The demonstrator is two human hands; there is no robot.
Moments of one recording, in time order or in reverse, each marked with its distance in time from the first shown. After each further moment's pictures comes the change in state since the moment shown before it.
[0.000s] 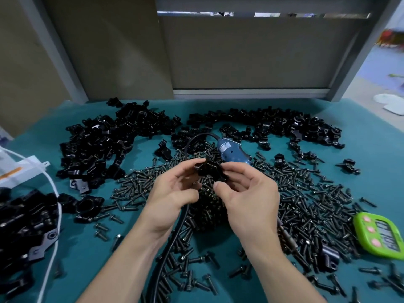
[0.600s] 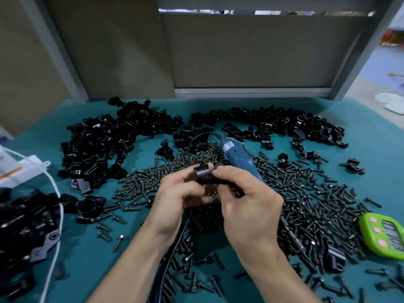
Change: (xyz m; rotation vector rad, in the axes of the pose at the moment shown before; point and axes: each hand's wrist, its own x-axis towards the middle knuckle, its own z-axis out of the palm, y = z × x) left_hand -0.001 0.001 0.006 -0.092 -0.009 -0.070; right_hand -0.012 0.004 0.011 -0.166 0.096 -0.450
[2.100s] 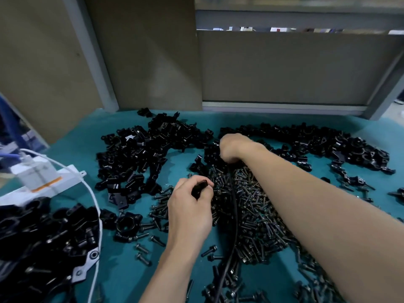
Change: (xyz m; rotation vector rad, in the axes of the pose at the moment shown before) left_hand 0.024 -0.001 -0.039 0.635 0.560 0.049; right_hand 0.184 0.042 0.146 -1.048 -1.001 0.127
